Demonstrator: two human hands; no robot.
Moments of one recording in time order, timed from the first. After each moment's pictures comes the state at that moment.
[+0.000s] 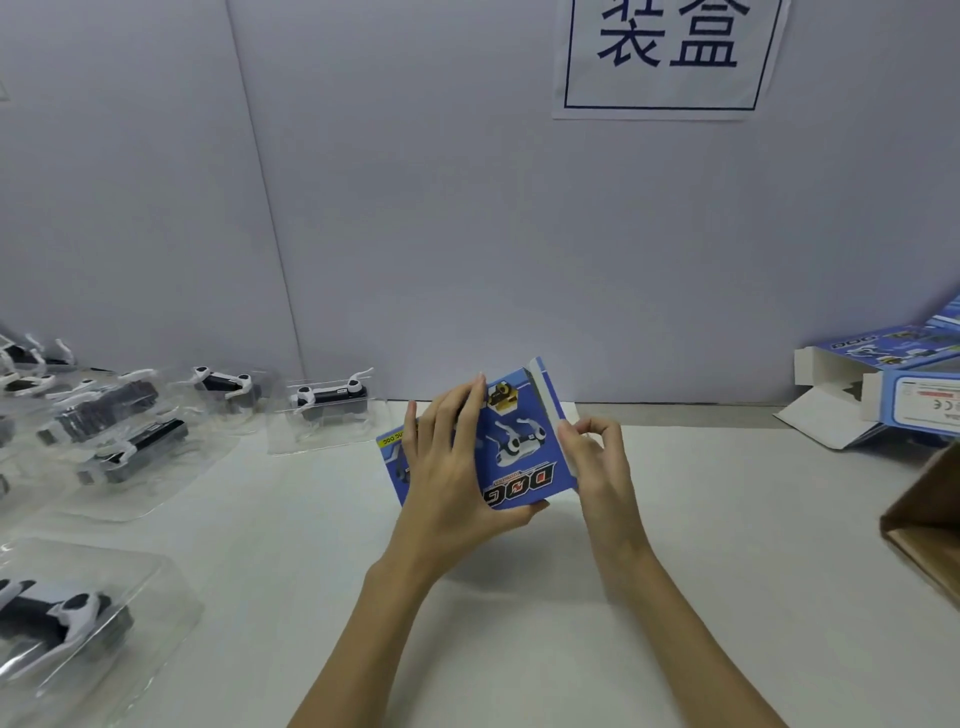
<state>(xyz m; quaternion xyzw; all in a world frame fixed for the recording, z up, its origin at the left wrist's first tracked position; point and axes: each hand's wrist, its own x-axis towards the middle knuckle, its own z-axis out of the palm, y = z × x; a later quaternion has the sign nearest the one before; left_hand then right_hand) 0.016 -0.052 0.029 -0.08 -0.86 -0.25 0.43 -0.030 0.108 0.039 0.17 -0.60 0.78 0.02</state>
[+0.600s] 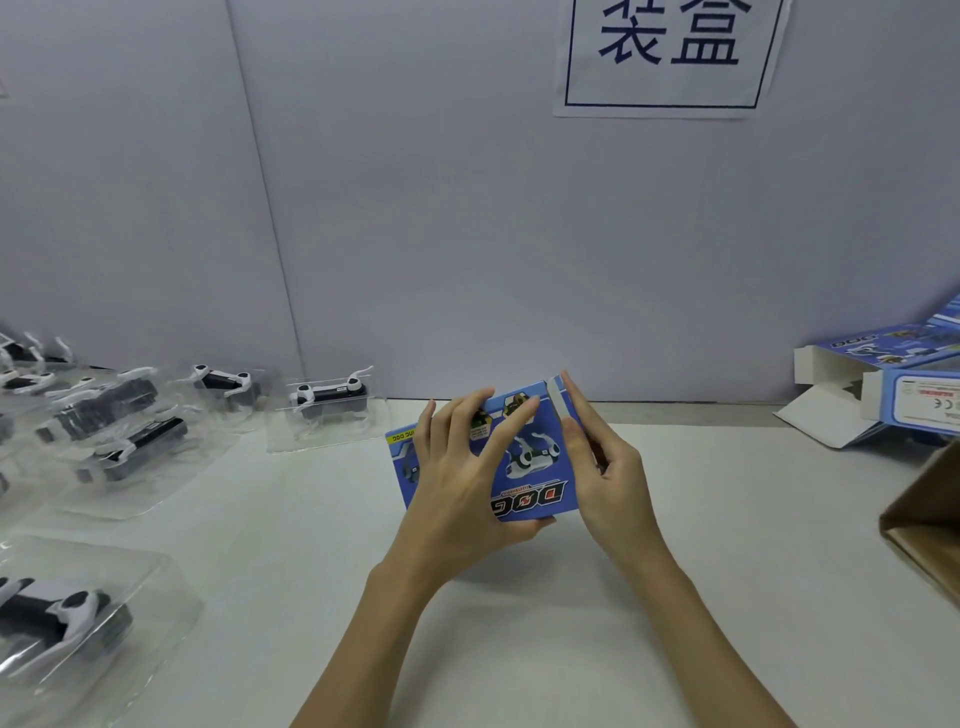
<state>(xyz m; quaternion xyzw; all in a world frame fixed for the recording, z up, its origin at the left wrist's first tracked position) 0.021 -0.044 0.031 -0.11 -0.87 -0.16 0.45 -0.028 0.119 0.050 0.26 -0.65 0.71 0.06</state>
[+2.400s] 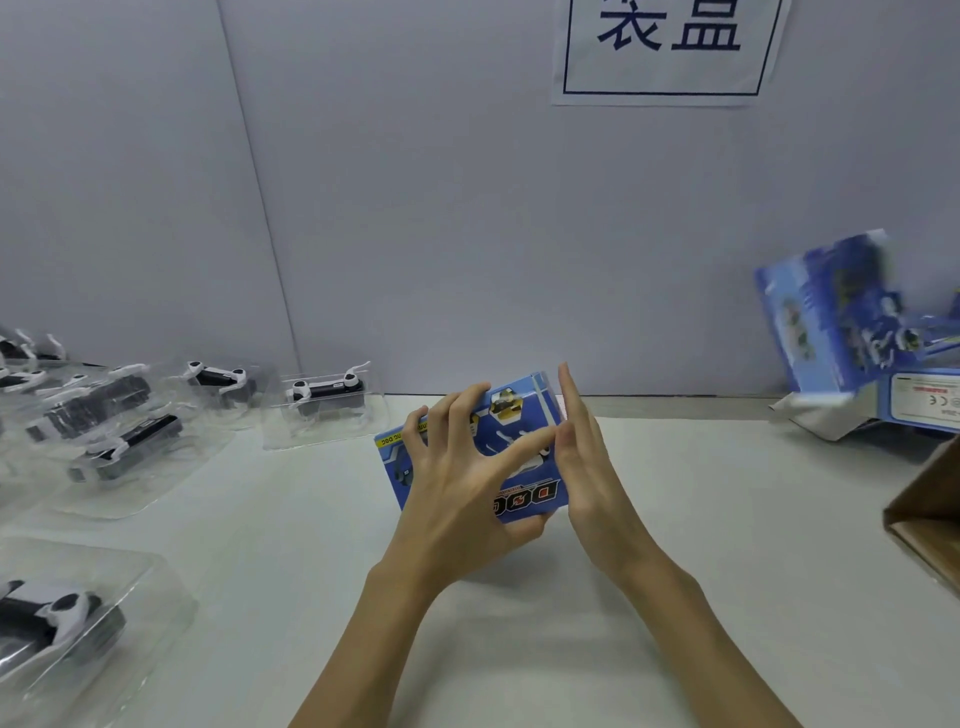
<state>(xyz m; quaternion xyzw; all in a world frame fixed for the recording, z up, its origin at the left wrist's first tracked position) 0.031 -0.039 0.041 -0.10 -0.88 -0.07 0.46 -0.018 0.113 0.044 0.34 -0.64 0.69 -0.01</state>
